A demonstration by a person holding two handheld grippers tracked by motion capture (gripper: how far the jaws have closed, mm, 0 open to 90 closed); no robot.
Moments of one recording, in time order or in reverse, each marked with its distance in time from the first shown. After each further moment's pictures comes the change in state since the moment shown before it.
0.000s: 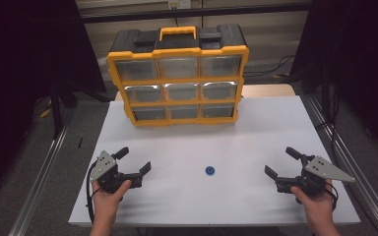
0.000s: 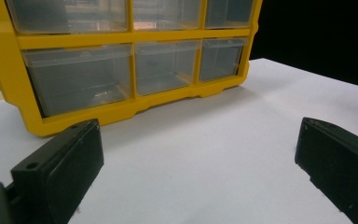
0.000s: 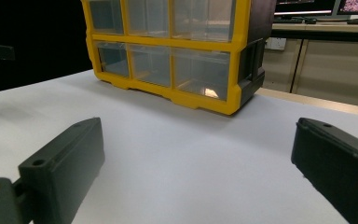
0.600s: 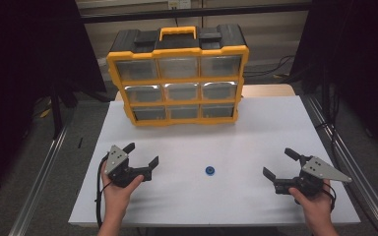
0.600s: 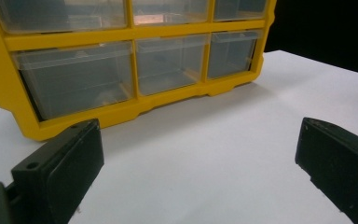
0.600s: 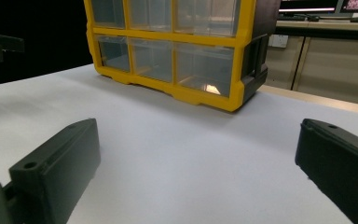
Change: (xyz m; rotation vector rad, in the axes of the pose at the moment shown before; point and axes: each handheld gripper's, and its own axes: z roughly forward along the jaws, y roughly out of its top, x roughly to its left) left arm -0.013 0.010 0.026 0.042 0.074 0.011; right arm 0.003 -0.003 0.002 0.013 0.013 -0.004
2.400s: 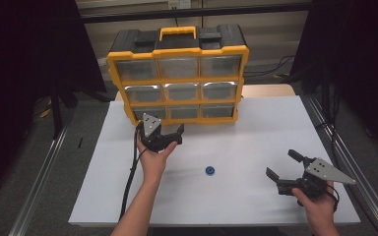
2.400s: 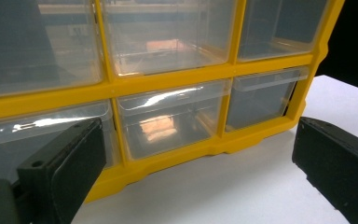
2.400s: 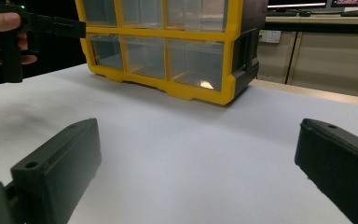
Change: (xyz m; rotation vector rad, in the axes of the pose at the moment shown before) left arm -0.026 0.046 0.107 -0.001 0.132 -0.028; right arm -0.004 -0.003 -0.007 0.006 -0.029 0.014
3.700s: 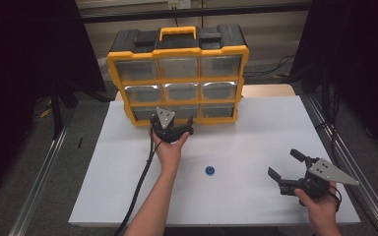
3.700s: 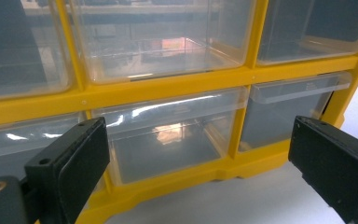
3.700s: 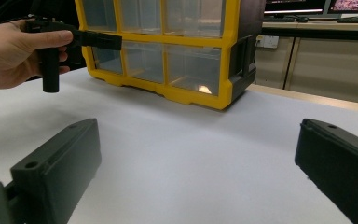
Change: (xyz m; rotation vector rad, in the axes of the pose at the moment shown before) left arm -0.018 -0.002 0.047 -0.019 0.078 -0.018; right arm -0.002 0.002 -0.004 -0.020 -0.001 -0.005
